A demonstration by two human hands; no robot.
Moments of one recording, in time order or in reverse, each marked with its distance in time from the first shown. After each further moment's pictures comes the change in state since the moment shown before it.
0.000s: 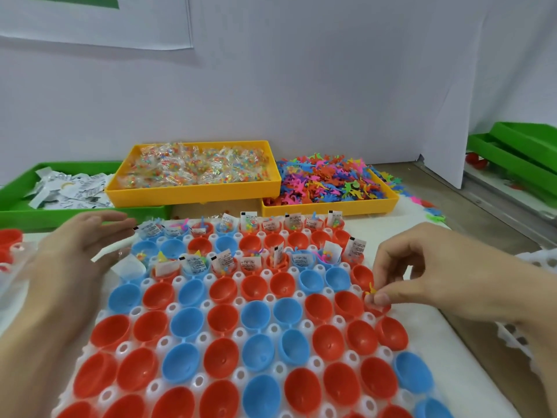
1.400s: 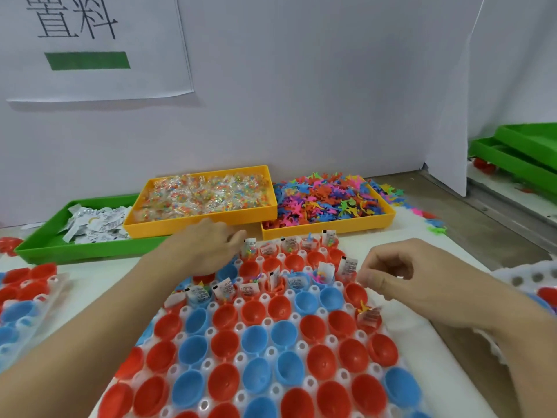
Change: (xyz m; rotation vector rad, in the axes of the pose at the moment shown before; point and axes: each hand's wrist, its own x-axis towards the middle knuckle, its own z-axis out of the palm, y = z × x) left_hand 0.019 0.048 0.124 1.486 -0.723 0.238; right_hand 0.002 0.018 -0.003 0.139 0.128 -0.091
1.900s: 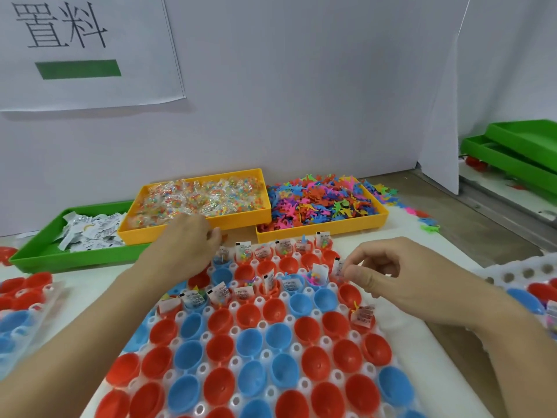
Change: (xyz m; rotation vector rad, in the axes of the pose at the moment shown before) left_hand -0.007 -0.009 0.000 -0.145 0.330 -0.070; right_hand 0.002 -0.003 0.004 0.061 0.031 0.020
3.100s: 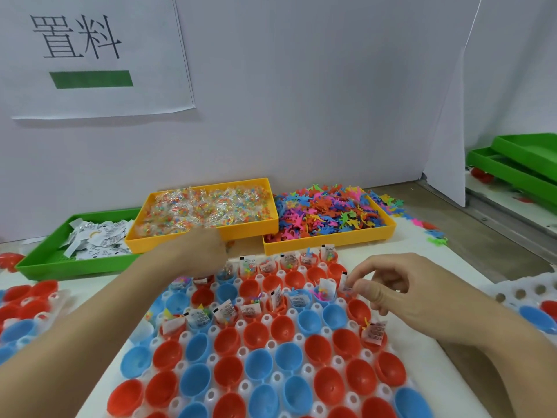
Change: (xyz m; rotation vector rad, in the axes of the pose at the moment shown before) left_hand 0.025 0.002 -0.008 0.092 -0.516 -0.114; right_hand 0.001 -0.003 0.002 0.026 0.006 0.075
